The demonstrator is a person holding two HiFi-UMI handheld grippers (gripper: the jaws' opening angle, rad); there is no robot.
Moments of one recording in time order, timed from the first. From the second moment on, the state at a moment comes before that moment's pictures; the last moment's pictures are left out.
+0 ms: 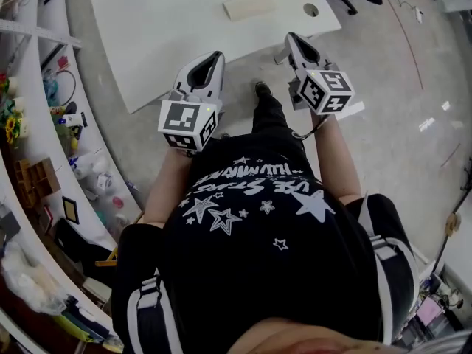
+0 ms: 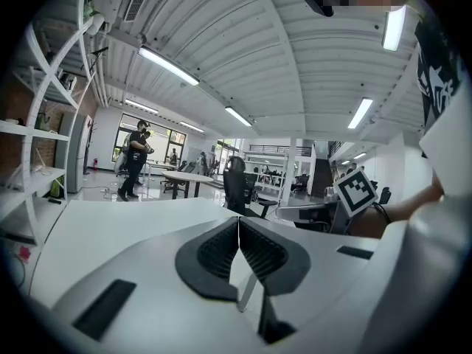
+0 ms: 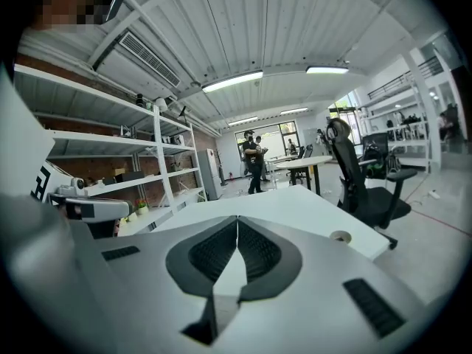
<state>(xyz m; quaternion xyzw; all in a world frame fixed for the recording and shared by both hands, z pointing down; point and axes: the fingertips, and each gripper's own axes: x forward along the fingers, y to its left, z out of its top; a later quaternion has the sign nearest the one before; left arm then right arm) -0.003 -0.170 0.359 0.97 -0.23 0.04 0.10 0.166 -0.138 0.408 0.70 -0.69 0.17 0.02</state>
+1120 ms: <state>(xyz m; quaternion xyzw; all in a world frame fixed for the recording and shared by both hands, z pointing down) 0.158 -0.300 0.524 0.88 -0.37 0.25 0.16 0.262 -0.317 0.501 0.45 -0.85 0.14 0.23</state>
